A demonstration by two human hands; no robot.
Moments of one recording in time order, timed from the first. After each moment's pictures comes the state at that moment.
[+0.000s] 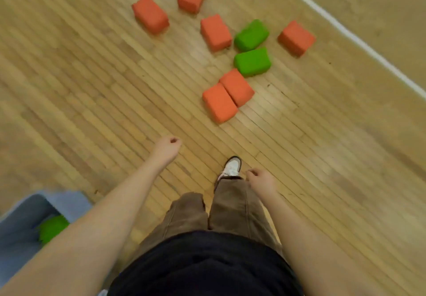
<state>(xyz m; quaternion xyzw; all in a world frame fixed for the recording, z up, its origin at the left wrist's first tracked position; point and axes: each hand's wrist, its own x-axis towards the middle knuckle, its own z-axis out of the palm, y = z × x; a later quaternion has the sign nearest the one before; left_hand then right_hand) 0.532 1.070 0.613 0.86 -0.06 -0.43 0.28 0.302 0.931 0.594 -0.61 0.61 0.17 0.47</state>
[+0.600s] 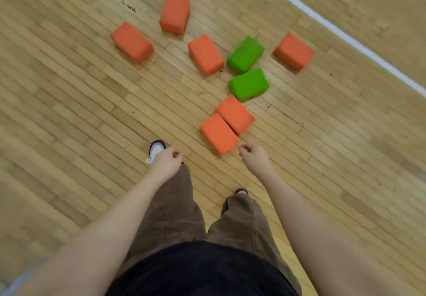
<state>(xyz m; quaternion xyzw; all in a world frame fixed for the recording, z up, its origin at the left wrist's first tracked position) 0.725 0.919 0.572 0.87 -0.18 -0.43 0.17 0.555 0.752 0.585 -0.68 0.54 0.12 0.48</state>
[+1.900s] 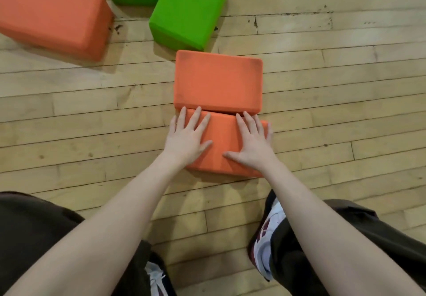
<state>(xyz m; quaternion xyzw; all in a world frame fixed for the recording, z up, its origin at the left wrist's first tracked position) 0.815 0.679 -0.015 0.57 -0.78 -0.23 -0.12 0.622 0.700 -0.011 -0.70 0.67 0.12 0.23</state>
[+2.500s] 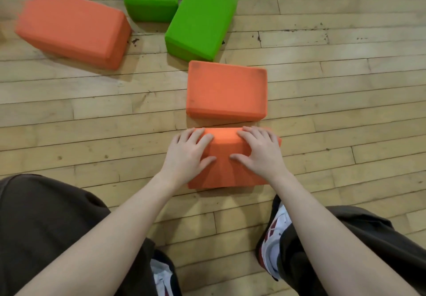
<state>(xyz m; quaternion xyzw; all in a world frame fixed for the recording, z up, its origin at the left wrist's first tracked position) 0.850 0.716 0.006 0.54 -0.82 -0.20 0.06 0.635 0.718 0.020 -0.77 0.62 -0.03 0.14</state>
